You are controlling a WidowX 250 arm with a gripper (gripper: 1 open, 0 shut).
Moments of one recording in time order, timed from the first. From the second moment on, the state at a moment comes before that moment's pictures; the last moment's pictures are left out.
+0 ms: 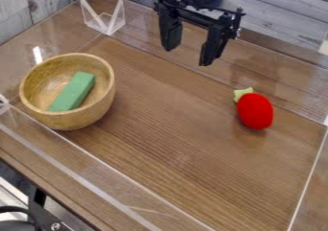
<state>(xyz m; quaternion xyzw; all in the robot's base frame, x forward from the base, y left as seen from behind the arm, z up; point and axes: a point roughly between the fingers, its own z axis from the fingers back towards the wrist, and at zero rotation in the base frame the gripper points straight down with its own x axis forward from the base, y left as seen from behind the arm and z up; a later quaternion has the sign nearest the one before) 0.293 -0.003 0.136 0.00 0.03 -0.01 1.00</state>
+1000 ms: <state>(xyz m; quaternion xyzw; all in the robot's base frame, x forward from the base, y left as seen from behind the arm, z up) 0.211 0.129 0.109 -0.04 0.00 0.06 1.00</state>
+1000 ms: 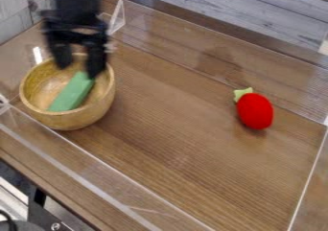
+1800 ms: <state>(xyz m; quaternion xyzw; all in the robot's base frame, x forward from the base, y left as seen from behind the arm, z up) 0.212 0.160 0.070 -0.06 -0.01 0.07 1.00</state>
